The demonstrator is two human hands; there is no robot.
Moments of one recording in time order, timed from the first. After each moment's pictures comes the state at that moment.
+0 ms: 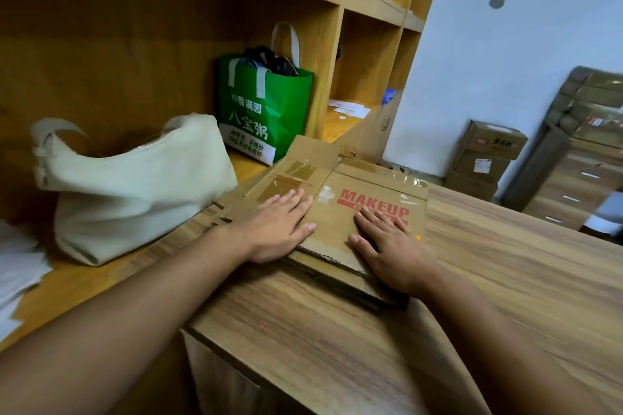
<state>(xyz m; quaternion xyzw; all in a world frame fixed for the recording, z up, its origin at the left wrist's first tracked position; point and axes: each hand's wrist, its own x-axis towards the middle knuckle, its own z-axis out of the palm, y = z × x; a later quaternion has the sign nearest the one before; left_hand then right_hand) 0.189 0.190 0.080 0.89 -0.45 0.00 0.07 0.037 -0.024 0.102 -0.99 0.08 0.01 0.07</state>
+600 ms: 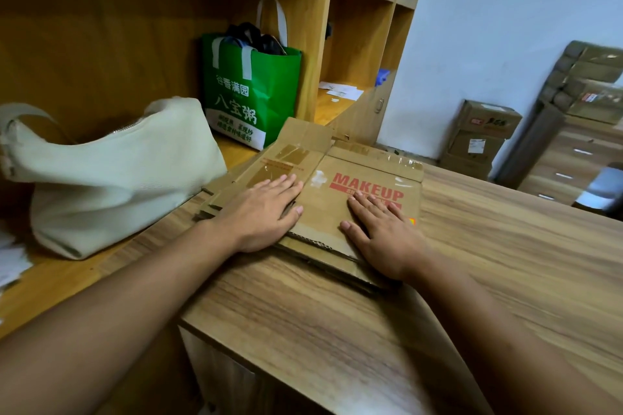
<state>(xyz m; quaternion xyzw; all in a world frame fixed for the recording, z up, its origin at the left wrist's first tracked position) 0.192 0.192 0.072 0.88 -0.46 0.08 0.11 0.038 -0.023 0.091 -0.99 0.09 0.00 0.07</state>
